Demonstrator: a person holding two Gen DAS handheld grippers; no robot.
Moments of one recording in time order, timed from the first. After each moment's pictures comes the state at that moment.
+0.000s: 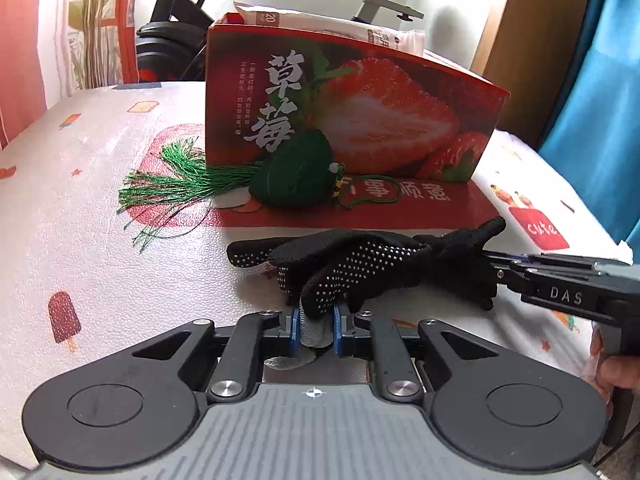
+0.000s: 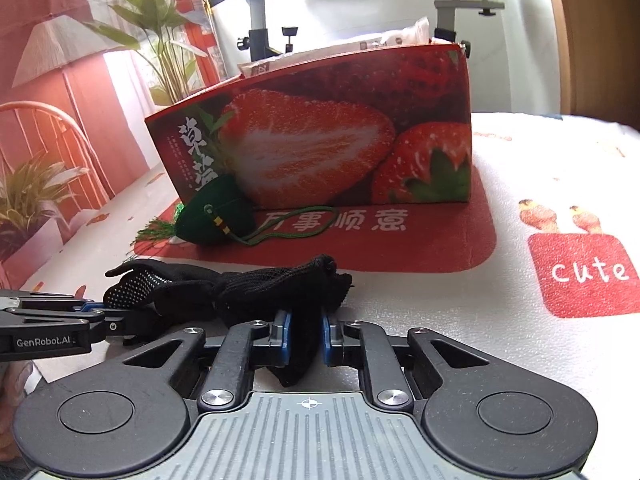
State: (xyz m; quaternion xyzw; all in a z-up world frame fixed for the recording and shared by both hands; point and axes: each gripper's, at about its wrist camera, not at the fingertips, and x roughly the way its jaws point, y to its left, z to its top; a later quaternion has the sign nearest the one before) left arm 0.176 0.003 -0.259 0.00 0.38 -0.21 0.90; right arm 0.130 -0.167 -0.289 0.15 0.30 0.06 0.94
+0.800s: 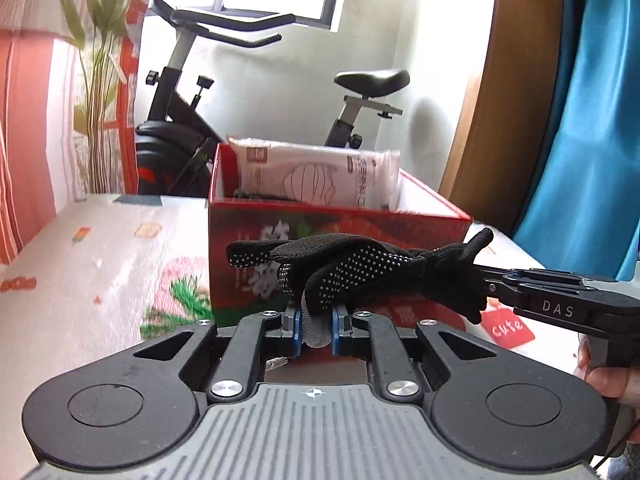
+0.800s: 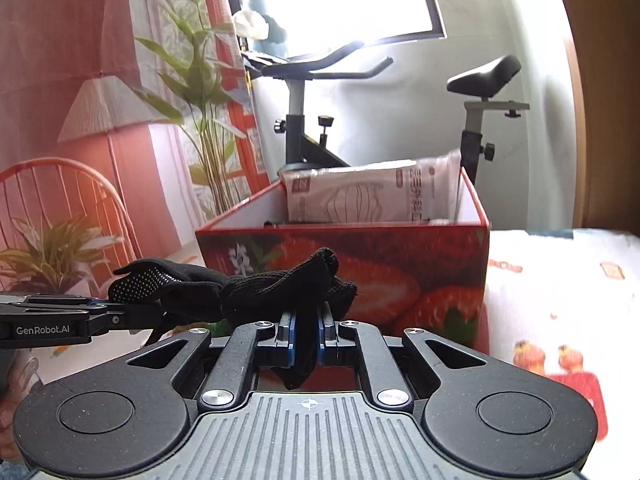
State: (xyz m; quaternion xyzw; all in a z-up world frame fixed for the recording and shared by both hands) left arm 0.176 0.008 -0.180 -0.01 0.25 -0.22 0.94; right arm 0.129 -0.175 -0.204 0.12 0.18 0.08 0.97
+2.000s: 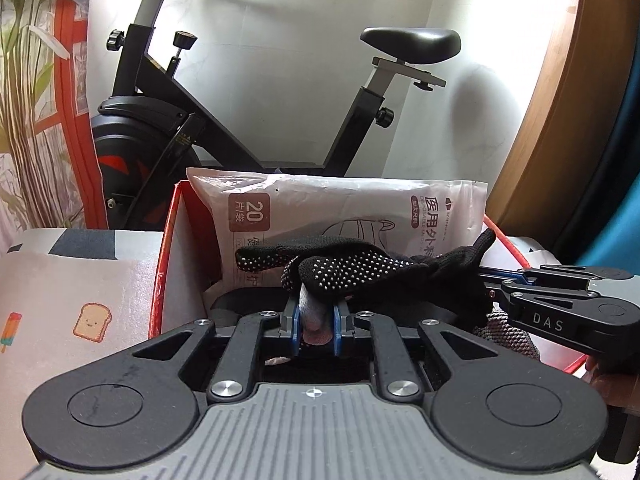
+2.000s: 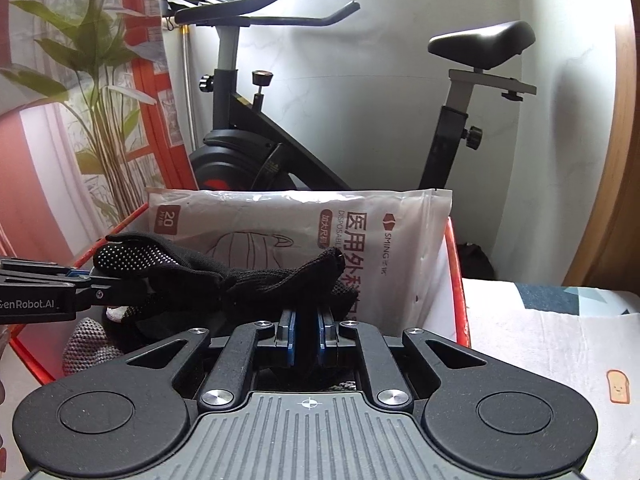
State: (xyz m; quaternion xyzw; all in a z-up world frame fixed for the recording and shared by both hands) left arm 0.403 -0.056 -0.169 -0.01 0.34 -0.22 0.92; right arm 0.361 -0.242 -0.188 0.09 0.29 0.01 0.95
